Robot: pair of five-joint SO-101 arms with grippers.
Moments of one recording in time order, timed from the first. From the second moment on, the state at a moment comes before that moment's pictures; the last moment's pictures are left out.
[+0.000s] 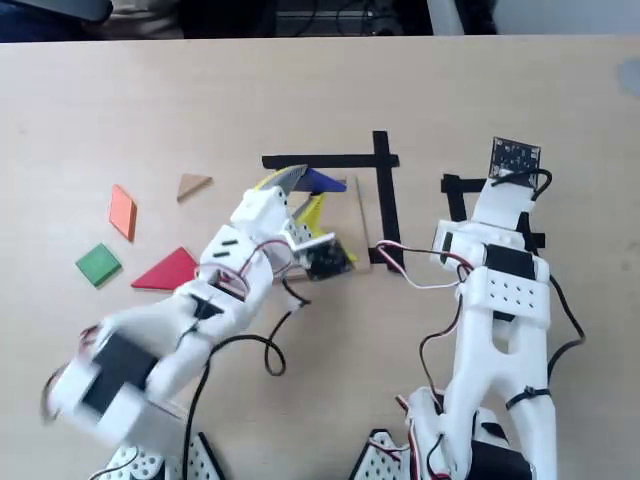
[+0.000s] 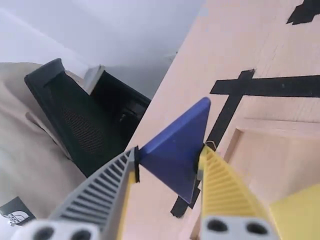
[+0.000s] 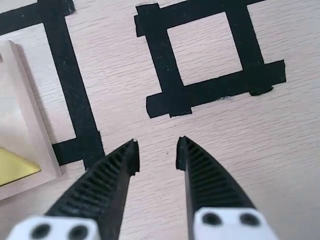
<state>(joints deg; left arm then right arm) 21.4 -1.5 63.2 -40.9 -54.2 14.6 -32.7 53.5 47.1 -0.2</state>
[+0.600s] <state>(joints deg) 24.4 -2.2 22.5 52.0 -67.5 14.6 -32.7 53.5 47.1 -0.2</state>
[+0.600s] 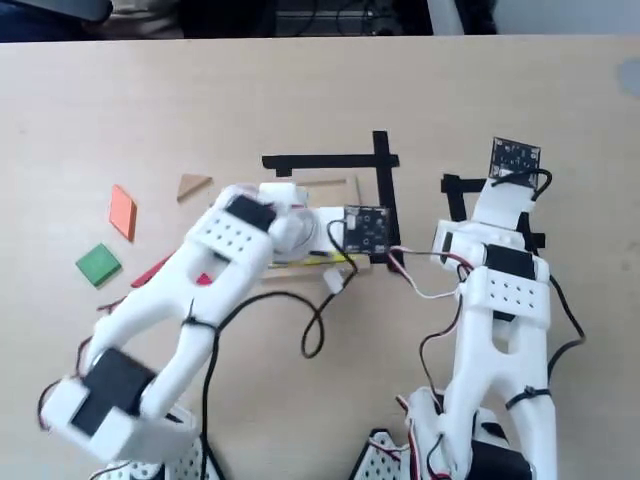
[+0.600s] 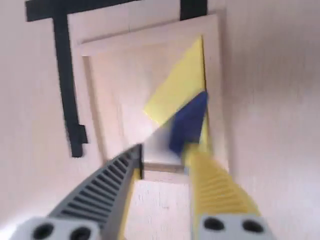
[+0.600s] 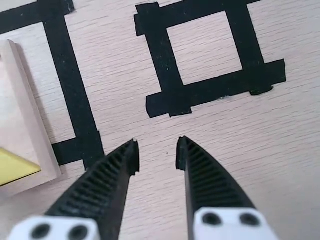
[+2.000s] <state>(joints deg) -1.6 -47.3 39.9 59.7 -19.8 7.2 -32.7 39.6 64.6 2.5</state>
